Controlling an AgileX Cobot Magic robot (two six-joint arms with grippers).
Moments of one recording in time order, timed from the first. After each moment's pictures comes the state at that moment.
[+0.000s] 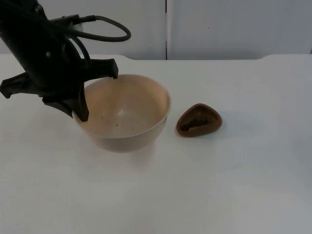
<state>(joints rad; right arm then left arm) 0.06 0.71 -0.84 -0.01 0.79 0.01 -0.29 1.83 -1.18 -0.23 0.79 -0.16</state>
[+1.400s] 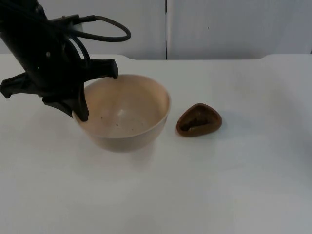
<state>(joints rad) 0.33 1.67 -1.62 0.03 1.05 -0.04 -0.29 1.83 -1.18 -0.23 0.79 -0.17</state>
